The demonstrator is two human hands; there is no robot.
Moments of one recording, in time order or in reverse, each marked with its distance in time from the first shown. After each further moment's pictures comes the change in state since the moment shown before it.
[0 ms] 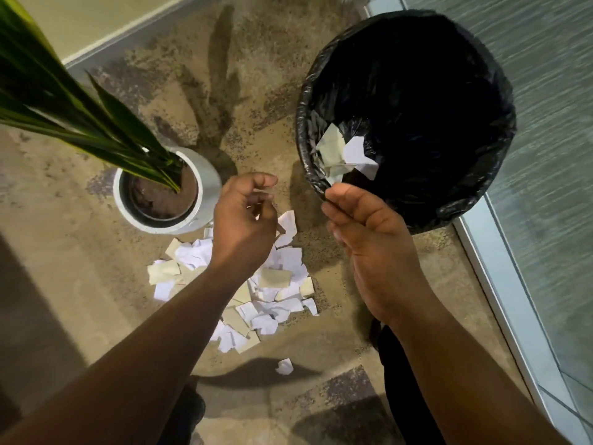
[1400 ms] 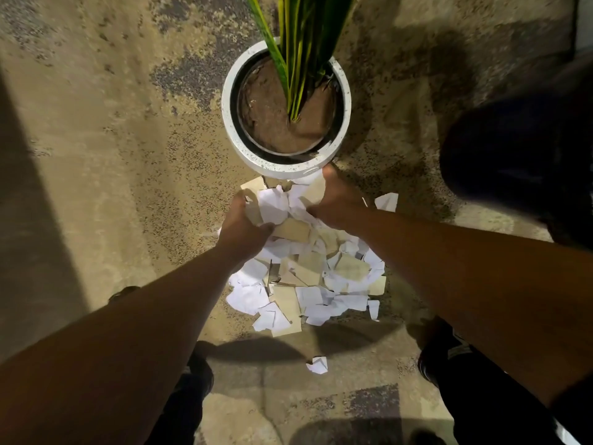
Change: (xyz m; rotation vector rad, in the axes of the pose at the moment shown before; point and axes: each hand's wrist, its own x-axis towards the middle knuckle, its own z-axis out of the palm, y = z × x) left_hand -0.001 -0.288 -0.119 -0.035 -0.013 -0.669; right_hand 0.177 0.231 0.174 -1.424 -0.335 -0.016
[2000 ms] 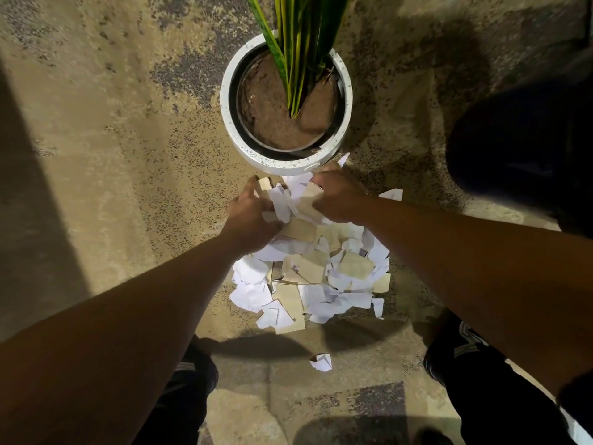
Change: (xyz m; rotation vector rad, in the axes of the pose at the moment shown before) left_hand 0.008 0.012 -0.003 0.520 -0.131 0.205; right_hand 0.017 0.006 0.003 -0.178 -0.148 -0.114
